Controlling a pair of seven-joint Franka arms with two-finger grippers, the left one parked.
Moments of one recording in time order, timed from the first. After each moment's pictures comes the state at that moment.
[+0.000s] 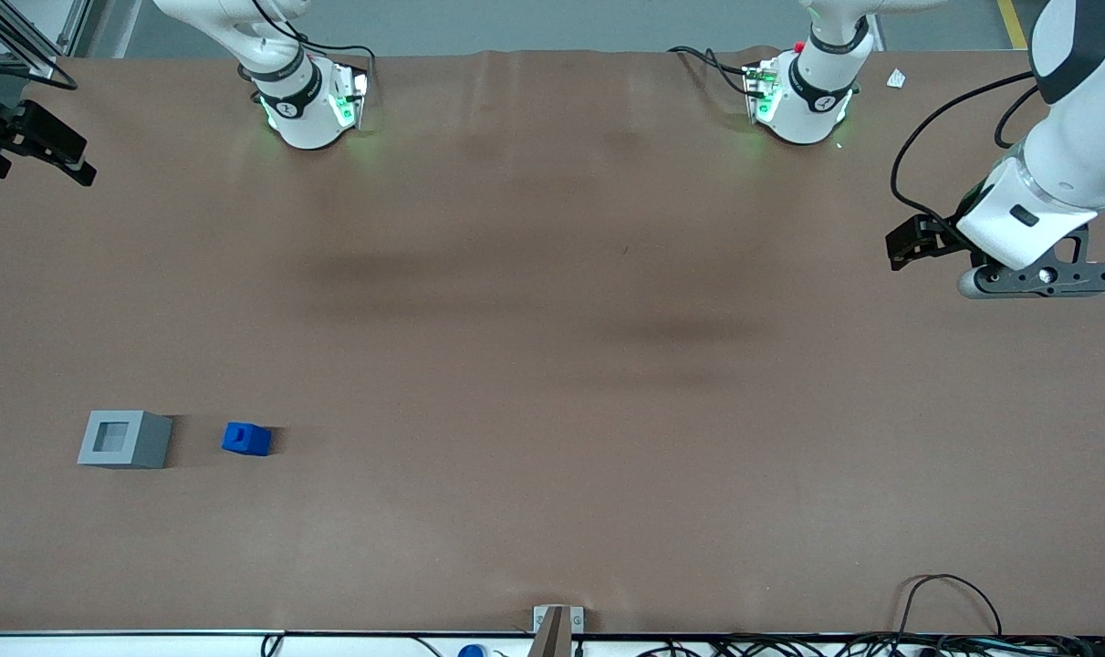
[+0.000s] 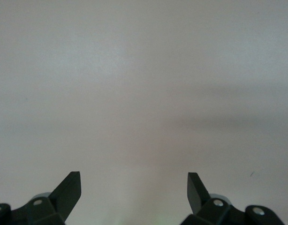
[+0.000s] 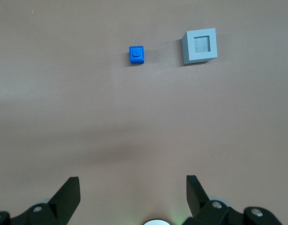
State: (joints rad) arm 0.00 -0.15 0.00 -1.57 -0.01 1.43 0.11
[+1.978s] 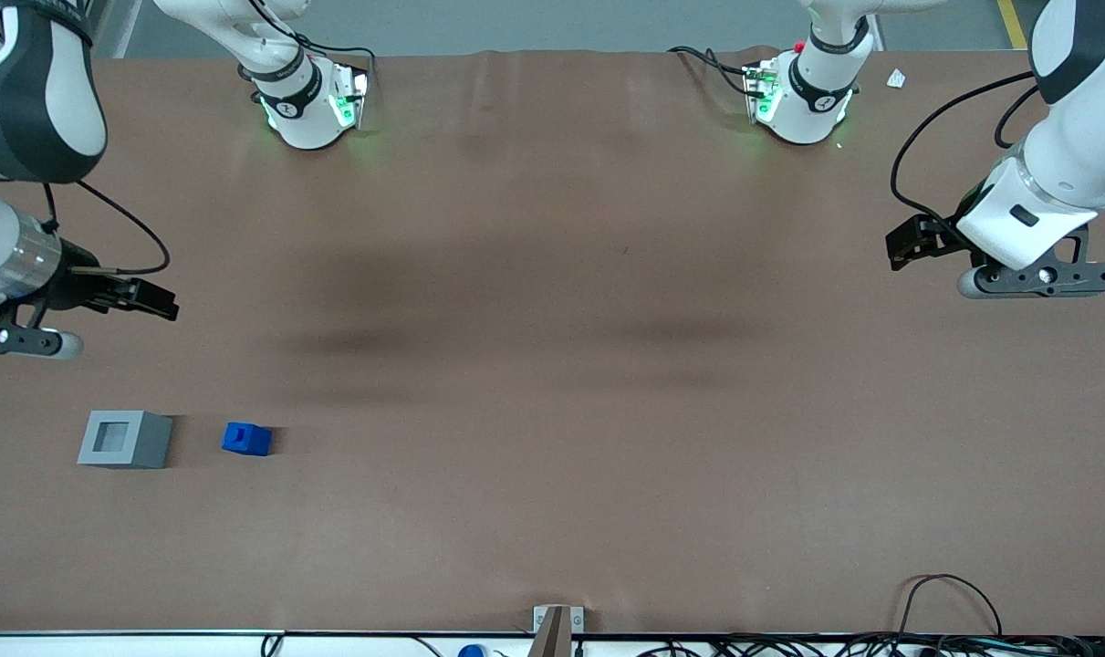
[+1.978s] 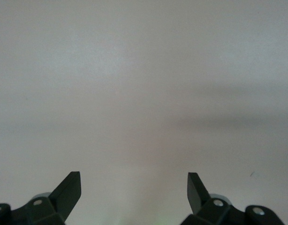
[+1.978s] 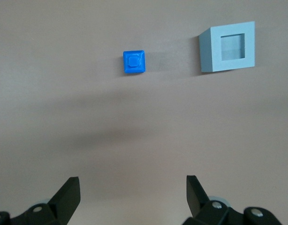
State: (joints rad) arm -0.01 0.14 0.00 -1.70 0.00 1.74 0.11
